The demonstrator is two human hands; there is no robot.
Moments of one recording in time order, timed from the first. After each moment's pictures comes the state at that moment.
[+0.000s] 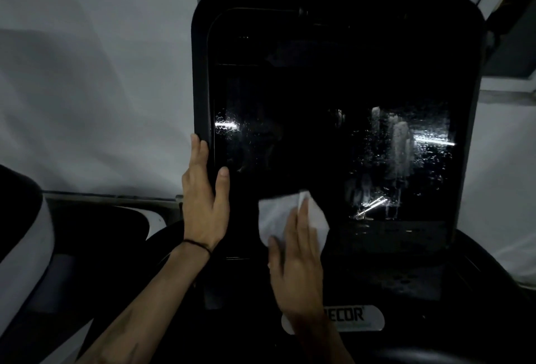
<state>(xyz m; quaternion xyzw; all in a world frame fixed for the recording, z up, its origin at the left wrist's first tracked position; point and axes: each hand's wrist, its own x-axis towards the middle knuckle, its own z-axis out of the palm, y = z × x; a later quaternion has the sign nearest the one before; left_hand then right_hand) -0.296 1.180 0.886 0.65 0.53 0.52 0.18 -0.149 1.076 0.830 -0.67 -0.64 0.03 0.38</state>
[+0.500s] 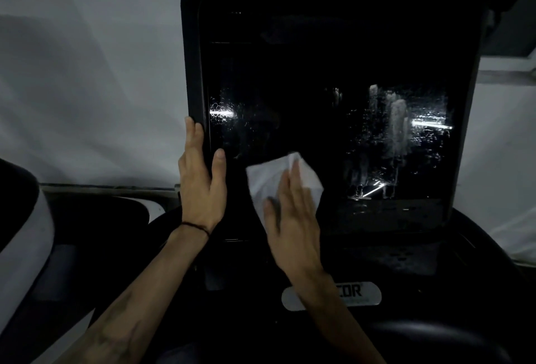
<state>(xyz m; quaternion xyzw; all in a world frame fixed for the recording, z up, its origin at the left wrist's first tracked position) -0.295 1.182 0.883 0.65 0.53 0.52 0.17 -0.143 1.101 0.843 -0.66 -0.66 0.03 0.36</state>
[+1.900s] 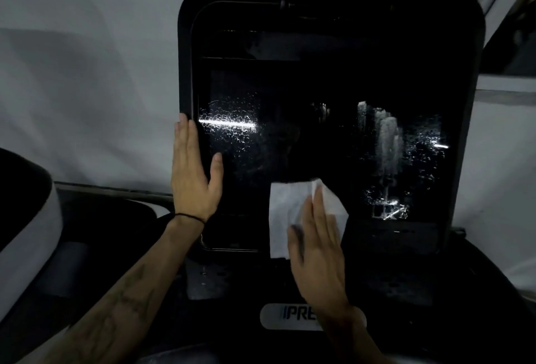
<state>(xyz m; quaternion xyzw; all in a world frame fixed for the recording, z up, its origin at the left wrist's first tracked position) -0.277 1.206 0.881 0.69 0.51 0.52 -0.01 -0.069 1.078 0.828 -0.66 -0.68 0.00 0.32</state>
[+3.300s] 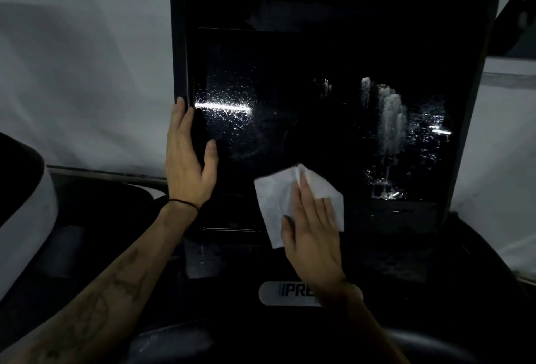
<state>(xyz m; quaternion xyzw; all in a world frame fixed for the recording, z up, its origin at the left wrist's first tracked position) -0.282 1.196 0.875 0.69 0.48 0.55 0.02 -0.068 1.077 0.817 -0.65 -0.72 -0.10 0.23</state>
